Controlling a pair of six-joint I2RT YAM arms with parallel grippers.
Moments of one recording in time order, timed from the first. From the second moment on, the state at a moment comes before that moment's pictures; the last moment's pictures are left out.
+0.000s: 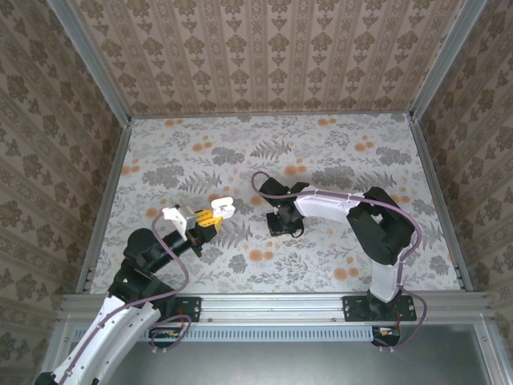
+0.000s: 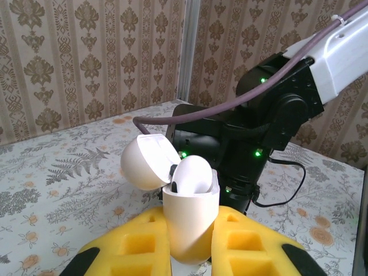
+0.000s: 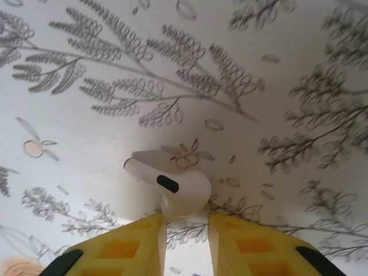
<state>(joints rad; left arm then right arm) -0.56 0.25 0.33 -0.09 0.41 -0.12 0.75 1.87 1.20 -0.72 -0.03 0.57</state>
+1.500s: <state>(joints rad) -0.56 0.21 0.32 -0.11 0.39 -0.12 0.68 1.96 1.32 -0.79 -0.16 0.76</state>
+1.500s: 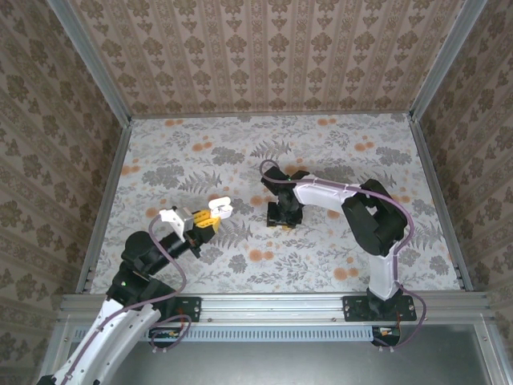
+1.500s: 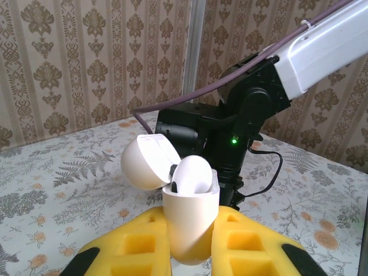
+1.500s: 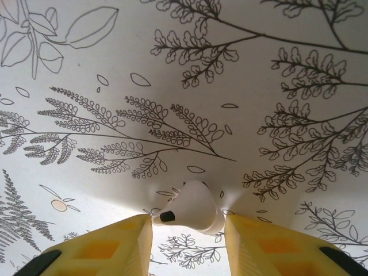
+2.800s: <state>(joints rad) -0.56 0.20 0.31 -0.14 0.38 -0.12 0.82 2.04 1.61 -1.01 0.13 0.63</state>
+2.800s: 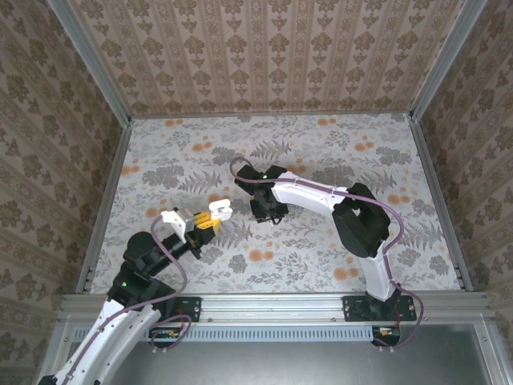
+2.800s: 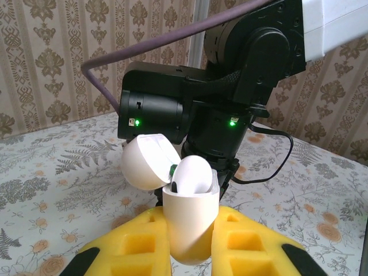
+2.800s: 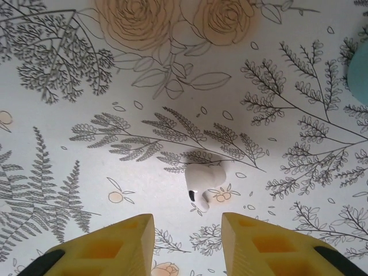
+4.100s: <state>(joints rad) -0.56 0.20 0.31 -0.15 0.38 -0.12 0.81 2.16 1.66 -1.02 0.20 0.60</state>
